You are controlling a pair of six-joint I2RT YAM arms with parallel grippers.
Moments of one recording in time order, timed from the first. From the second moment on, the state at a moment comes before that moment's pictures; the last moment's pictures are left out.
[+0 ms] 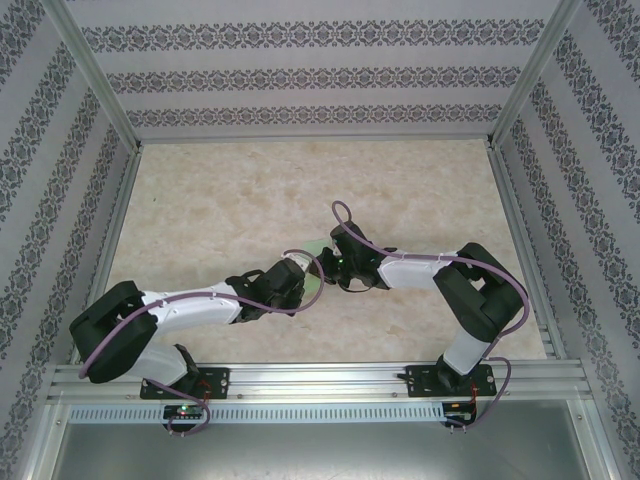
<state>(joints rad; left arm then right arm) -0.93 1.42 0.64 -0.20 -0.19 -0.38 0.73 1.70 0.79 0.07 -0.34 1.08</state>
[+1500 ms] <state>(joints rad) -0.92 1.47 0.63 -0.15 -0.17 -0.38 0.74 1.69 0.84 0.01 -0.34 1.02</state>
